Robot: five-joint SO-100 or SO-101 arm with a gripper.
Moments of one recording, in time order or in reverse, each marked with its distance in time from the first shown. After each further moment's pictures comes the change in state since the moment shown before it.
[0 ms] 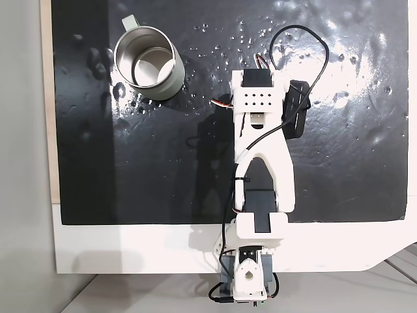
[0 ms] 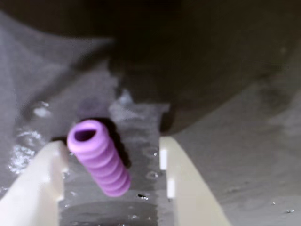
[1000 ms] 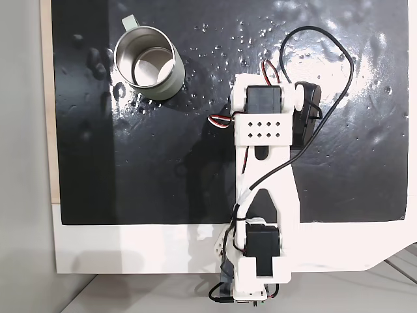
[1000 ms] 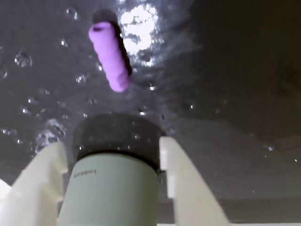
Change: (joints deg) arm -0.5 18.2 0.1 11.0 1.8
